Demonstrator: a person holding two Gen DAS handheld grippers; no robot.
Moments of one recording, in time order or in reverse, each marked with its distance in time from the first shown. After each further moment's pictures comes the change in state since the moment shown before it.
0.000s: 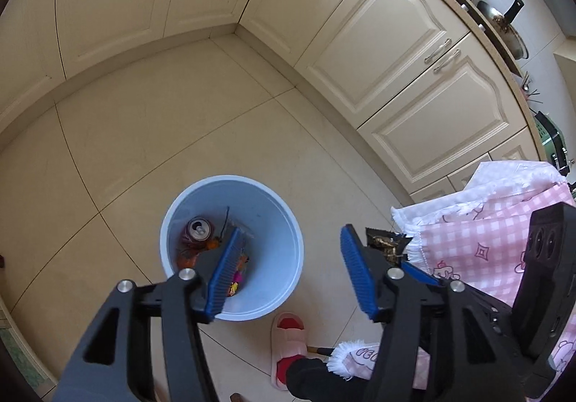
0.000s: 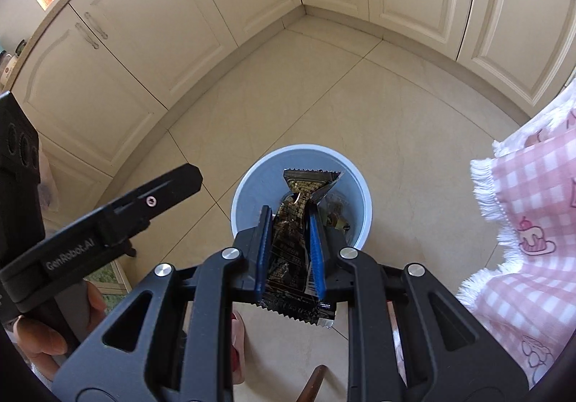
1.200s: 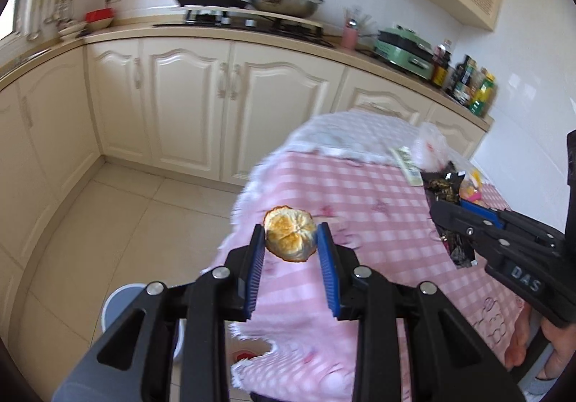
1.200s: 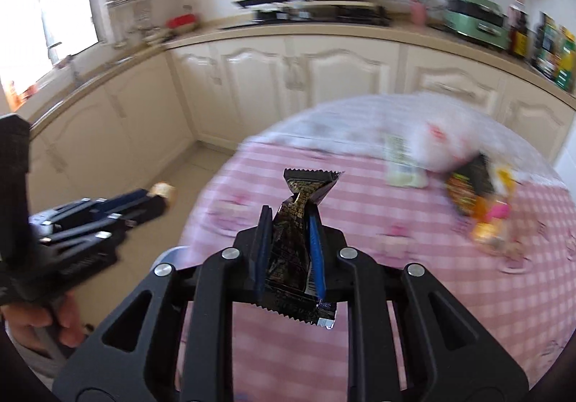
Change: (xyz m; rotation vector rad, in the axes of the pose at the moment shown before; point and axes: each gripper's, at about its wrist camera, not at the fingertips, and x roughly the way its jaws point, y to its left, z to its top) left arm -0.149 -0.342 -0.060 0.604 -0.161 -0.175; right arm -0.374 -0.147 -0.064 0.098 -0.494 -0.265
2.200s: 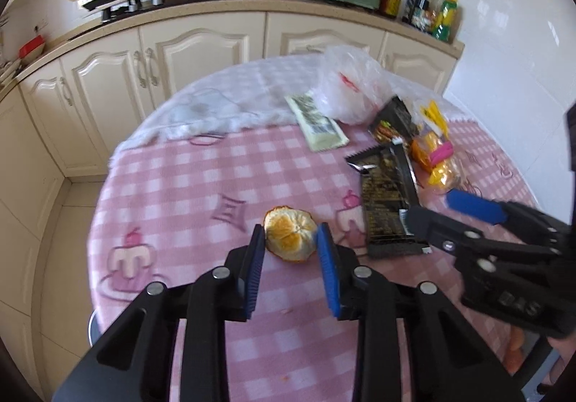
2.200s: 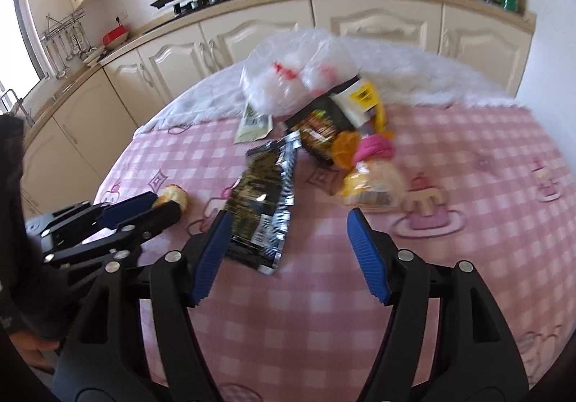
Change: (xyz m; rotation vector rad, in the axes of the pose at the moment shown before) left arm 0.096 -0.151 0.005 0.228 0.170 -0.066; right arm 0.000 -0.168 -0.038 0.291 0.124 -0.163
